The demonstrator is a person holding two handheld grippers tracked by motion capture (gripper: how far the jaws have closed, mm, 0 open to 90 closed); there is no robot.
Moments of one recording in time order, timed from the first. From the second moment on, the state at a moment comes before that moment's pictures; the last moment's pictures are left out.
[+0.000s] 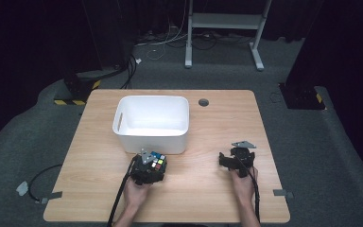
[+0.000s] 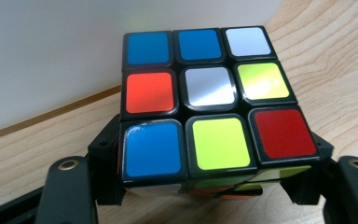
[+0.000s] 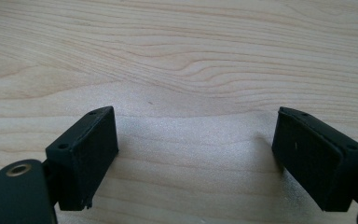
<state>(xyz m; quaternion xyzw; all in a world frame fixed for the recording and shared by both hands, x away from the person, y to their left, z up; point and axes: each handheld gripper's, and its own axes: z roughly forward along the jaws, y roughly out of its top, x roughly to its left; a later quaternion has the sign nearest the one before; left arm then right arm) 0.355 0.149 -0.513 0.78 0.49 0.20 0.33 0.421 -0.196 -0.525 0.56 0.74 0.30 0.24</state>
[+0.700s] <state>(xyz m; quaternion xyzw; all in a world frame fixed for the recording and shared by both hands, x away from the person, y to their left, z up) 0.350 0.157 -0.506 0.79 0.47 0.19 0.35 0.421 -0.196 -0.525 0.56 0.74 0.30 0.24</state>
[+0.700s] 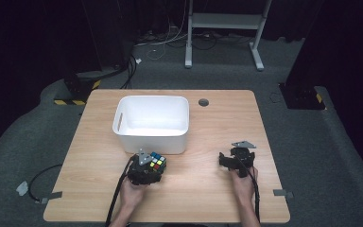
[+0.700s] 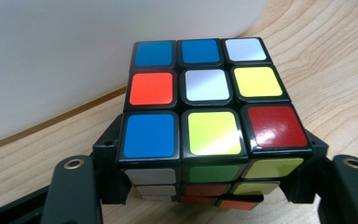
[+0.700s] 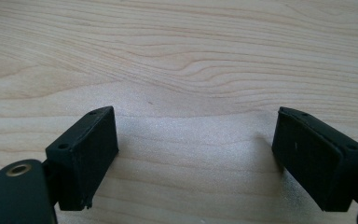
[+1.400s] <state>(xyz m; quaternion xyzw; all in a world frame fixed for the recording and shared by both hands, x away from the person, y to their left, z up) 0.343 0.158 -0.494 0.80 0.45 0.17 0.36 0.421 -0.196 -0.525 0.56 0.74 0.30 0.24</state>
